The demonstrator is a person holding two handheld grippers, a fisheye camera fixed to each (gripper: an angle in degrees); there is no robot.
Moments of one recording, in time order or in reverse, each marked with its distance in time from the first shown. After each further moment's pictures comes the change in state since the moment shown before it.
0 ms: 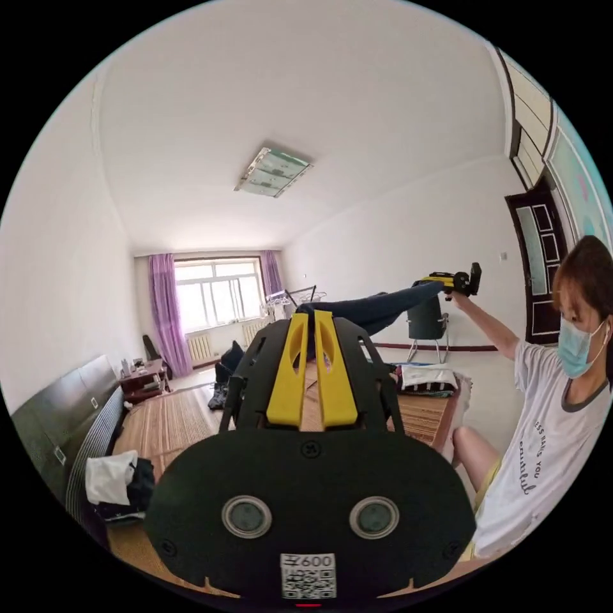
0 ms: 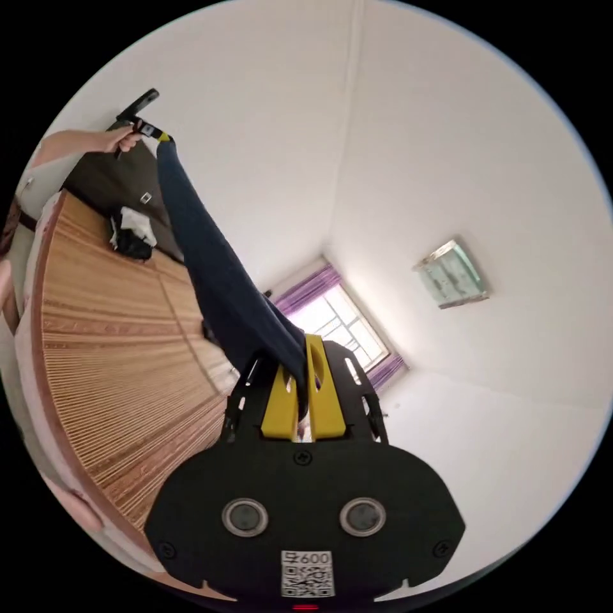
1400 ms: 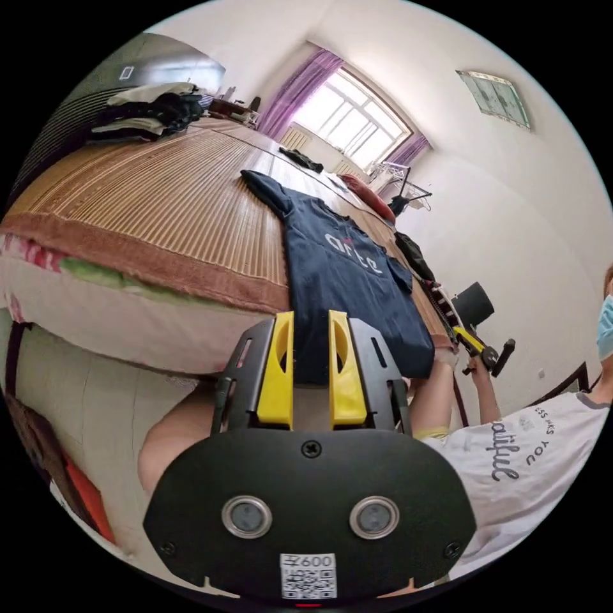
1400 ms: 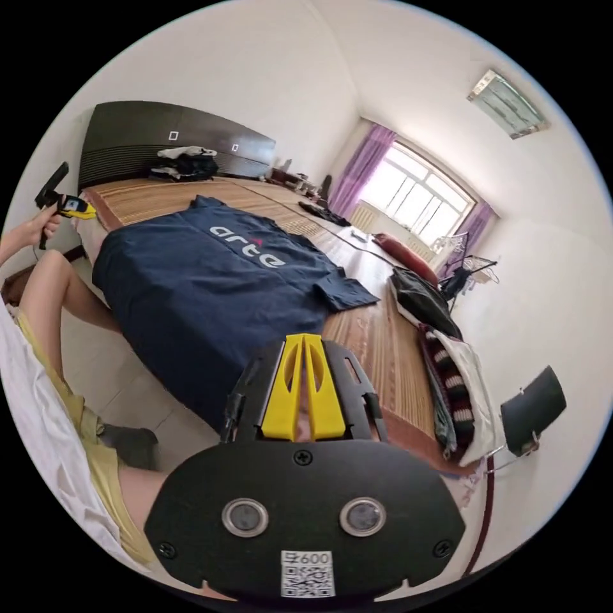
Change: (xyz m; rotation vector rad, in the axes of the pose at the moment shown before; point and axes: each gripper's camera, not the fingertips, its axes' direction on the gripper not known) left arm 0.091 0.390 0.032 -0.591 -0.124 -0.822; right arm -0.375 0.191 0.110 -0.477 -0.424 0.364
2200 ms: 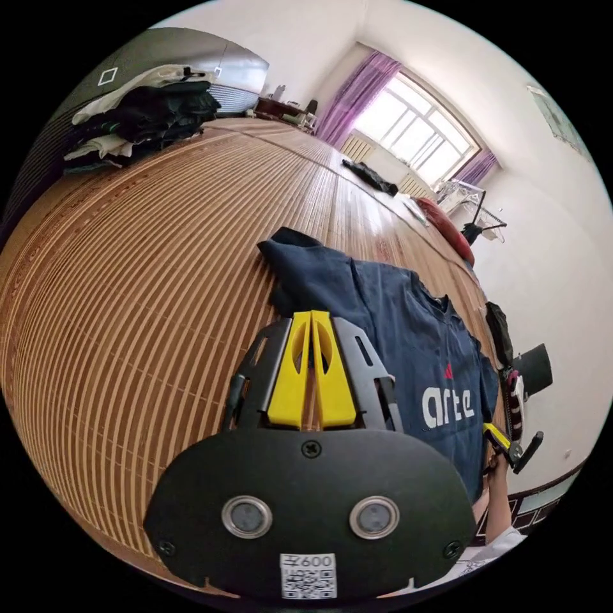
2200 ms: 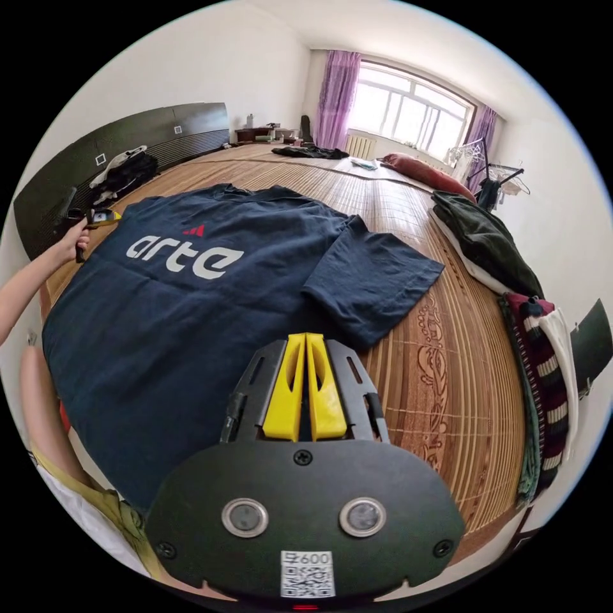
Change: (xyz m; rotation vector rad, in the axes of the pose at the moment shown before) left arm -0.043 -0.334 0.166 -0.070 -0.339 -0.214; right arm 0.110 -0.138 0.226 -0.216 -0.123 0.276
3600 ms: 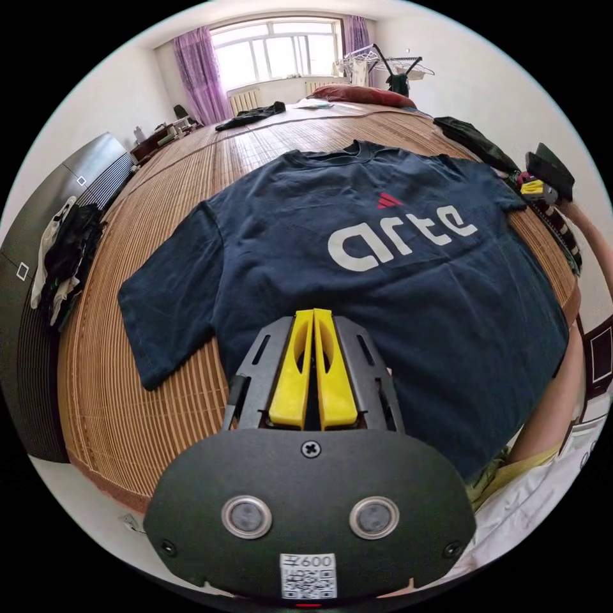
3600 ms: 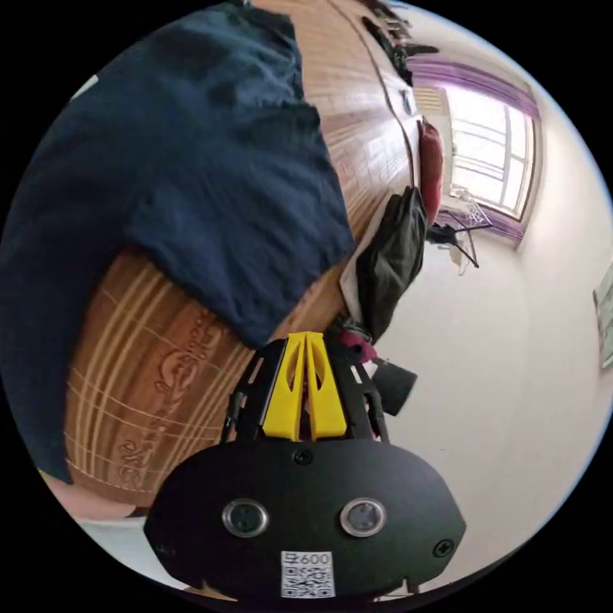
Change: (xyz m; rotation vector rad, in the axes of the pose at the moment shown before) left arm 0.240 0.075 -0.104 -0.118 -0.226 0.656; right arm -0.010 -0.254 0.007 -0.796 0.787 -0.674
